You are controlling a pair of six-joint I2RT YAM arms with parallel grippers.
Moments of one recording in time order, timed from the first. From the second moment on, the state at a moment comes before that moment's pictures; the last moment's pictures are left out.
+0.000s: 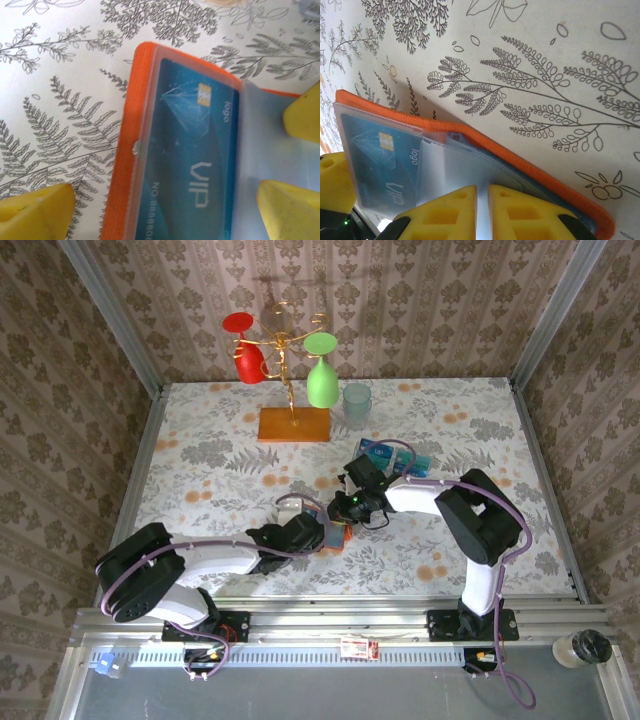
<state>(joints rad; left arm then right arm) -1.05 1.42 0.53 -0.10 -0.46 -0.82 0.62 1.86 1.00 -0.18 -0.46 0.76</state>
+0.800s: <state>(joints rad) -1.05 1.43 0.49 -0.04 -0.45 -0.82 0.62 1.73 0.95 -0.22 -0.40 0.75</state>
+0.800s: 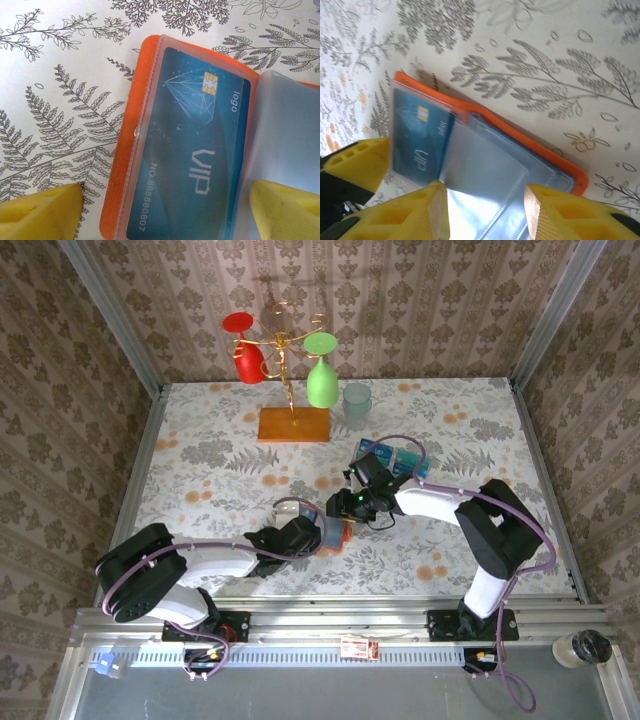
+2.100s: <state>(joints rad) -1.05 1.42 0.49 -0.03 -0.46 -0.82 0.63 1.80 1.02 -0.28 -0.40 0.72</state>
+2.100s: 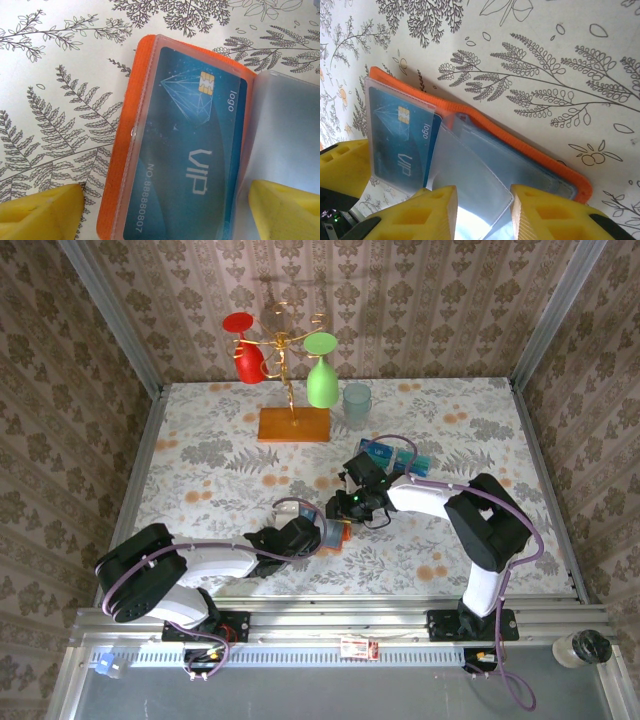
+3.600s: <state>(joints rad) -0.83 0.74 0.36 -0.31 -0.44 -0.79 0.76 2.00 1.22 -0.13 -0.47 0.94</state>
